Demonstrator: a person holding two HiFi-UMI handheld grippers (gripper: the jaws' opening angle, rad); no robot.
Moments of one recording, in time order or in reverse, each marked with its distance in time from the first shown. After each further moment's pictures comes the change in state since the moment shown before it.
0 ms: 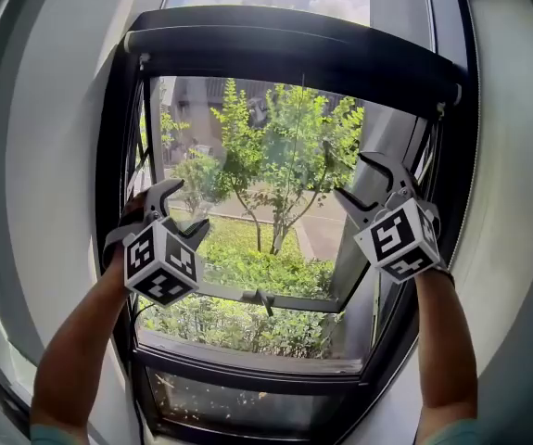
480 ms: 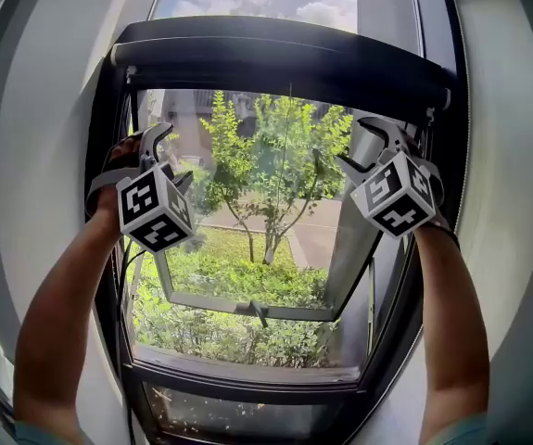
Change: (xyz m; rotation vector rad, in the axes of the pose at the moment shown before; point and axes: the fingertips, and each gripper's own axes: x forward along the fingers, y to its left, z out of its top) left arm 0.036 0.100 0.038 0.251 0.031 0.192; right arm 0.031 -0.072 -0.009 -0.102 0.123 -0.082
